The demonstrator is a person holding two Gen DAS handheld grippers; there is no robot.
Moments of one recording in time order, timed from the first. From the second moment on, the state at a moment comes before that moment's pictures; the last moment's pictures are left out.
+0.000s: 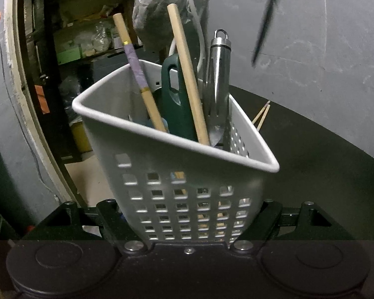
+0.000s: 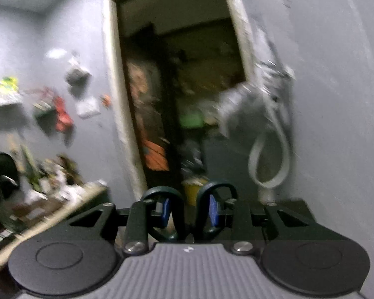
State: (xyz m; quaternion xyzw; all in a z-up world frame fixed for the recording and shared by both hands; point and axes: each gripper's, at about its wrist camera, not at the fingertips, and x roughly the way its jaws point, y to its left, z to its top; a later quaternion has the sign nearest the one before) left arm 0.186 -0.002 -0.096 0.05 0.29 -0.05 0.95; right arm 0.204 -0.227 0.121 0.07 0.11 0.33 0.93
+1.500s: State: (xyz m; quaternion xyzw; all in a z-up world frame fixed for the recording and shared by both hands) left arm 0.180 -0.008 -0.096 0.02 0.29 -0.02 0.96; right arm 0.211 -0.137 0.054 -0.03 0.29 0.46 0.84
